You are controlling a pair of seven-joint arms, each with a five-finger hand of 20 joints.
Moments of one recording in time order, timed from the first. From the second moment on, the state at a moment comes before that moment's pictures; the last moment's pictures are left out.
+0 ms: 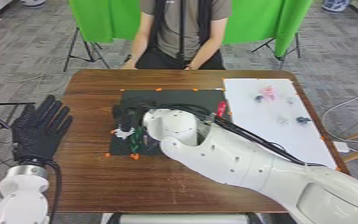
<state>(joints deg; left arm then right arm) 123.1 -53.1 -97.6 -121.3 7.4 18.6 19.0 -44.7 -77.8 20.2 -81.9 -121.7 -12.9 16.2</state>
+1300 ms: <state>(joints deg) 130.7 -56.4 -104.1 -123.8 12.7 9.5 17.9 -104.3 -55.4 92.0 -114.5 -57.0 -4.4 1.9</state>
